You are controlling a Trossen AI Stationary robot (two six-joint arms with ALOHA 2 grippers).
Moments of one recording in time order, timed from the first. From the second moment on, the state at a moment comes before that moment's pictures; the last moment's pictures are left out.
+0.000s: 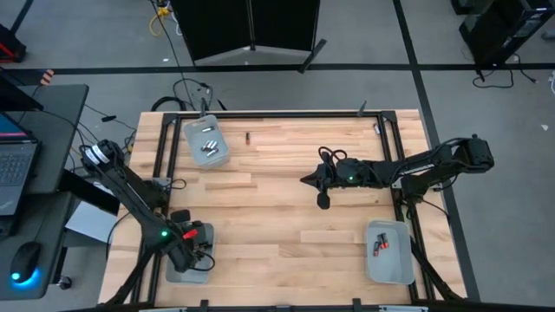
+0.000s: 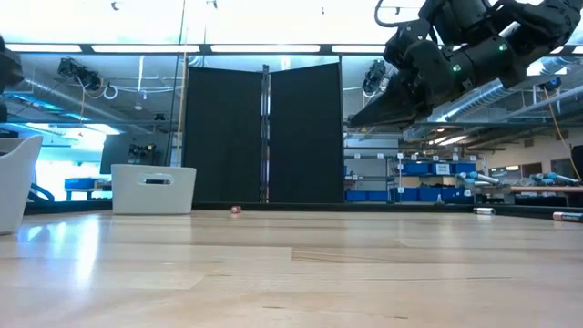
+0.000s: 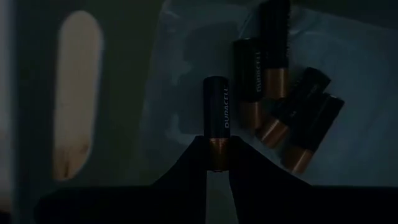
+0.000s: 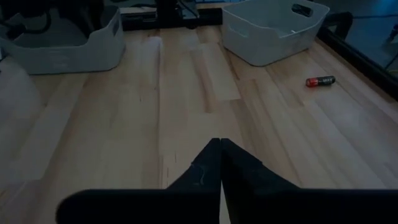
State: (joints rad) left arm -0.89 1.41 0.76 -0.87 -0.10 -1.09; right arm -0.02 1.32 0.50 0.40 0.10 0.07
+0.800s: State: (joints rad) left arm -0.86 1.30 0.98 -0.90 -0.44 -1.05; right arm 0.32 1.32 1.08 -0.90 -0.02 0.37
